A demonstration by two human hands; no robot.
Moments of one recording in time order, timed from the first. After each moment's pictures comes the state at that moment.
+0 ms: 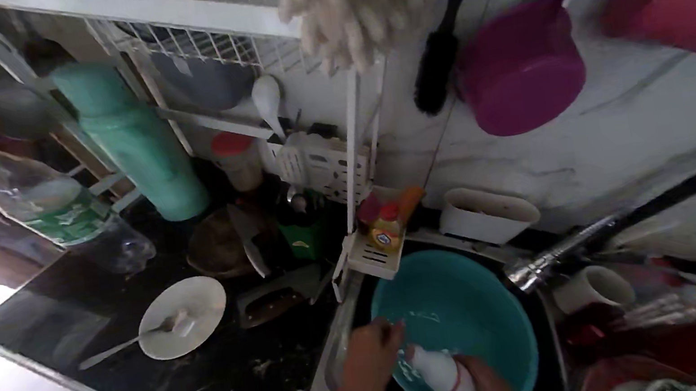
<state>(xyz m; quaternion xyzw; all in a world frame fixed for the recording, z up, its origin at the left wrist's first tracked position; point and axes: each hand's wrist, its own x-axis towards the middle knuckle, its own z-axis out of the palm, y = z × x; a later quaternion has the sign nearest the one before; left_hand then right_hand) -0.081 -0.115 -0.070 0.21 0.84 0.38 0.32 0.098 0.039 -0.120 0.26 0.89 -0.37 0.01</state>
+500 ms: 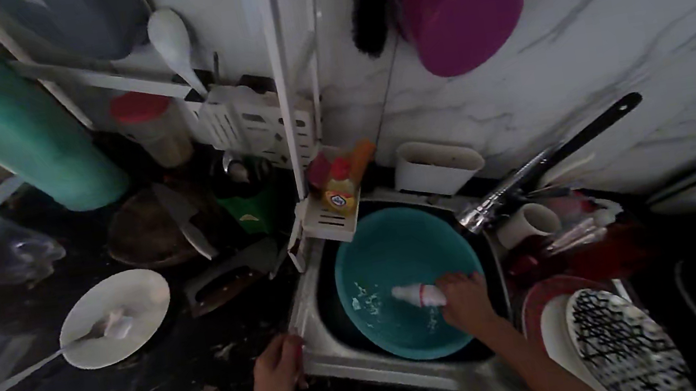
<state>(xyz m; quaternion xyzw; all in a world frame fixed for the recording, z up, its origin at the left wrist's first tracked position) -0.066 -0.211 -0.148 0.01 0.79 0.57 0.25 0.066 0.108 -0.129 0.26 0.93 -0.08 0.23</state>
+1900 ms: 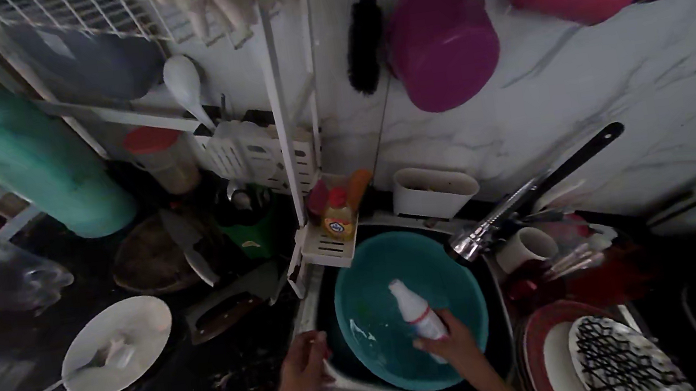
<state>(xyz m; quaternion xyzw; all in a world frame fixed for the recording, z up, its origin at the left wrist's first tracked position) -0.068 -0.169 -0.123 0.08 0.76 0.58 0.28 0.088 0.083 -0.160 0.39 0.75 -0.54 -0.03</state>
